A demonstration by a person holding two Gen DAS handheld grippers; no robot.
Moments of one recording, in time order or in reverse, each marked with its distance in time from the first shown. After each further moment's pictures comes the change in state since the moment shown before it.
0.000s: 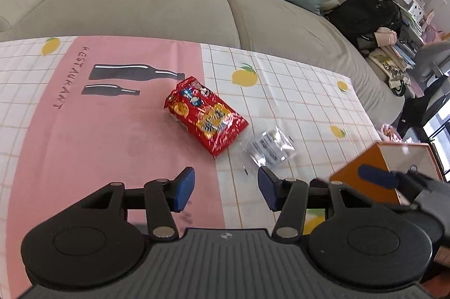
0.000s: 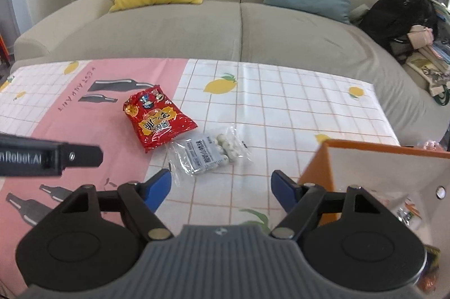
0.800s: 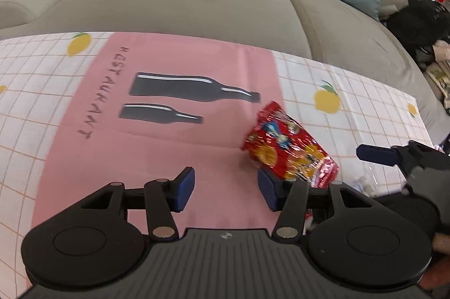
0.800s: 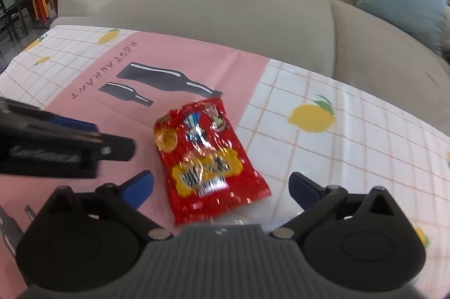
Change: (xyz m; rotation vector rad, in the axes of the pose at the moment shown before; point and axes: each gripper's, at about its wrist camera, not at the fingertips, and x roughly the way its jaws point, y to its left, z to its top) left arm 0.066 0.073 0.047 -0.076 0.023 0.169; right arm 0.143 0.054 0.073 -0.235 0.078 0.232
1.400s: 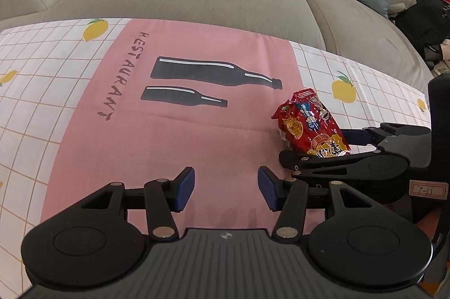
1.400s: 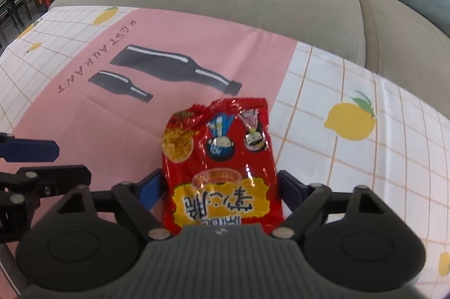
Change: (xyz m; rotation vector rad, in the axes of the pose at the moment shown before) left arm 0.001 0.019 -0.015 0.000 0.021 0.017; right arm 0.043 0.009 0.012 -0.001 0.071 0.044
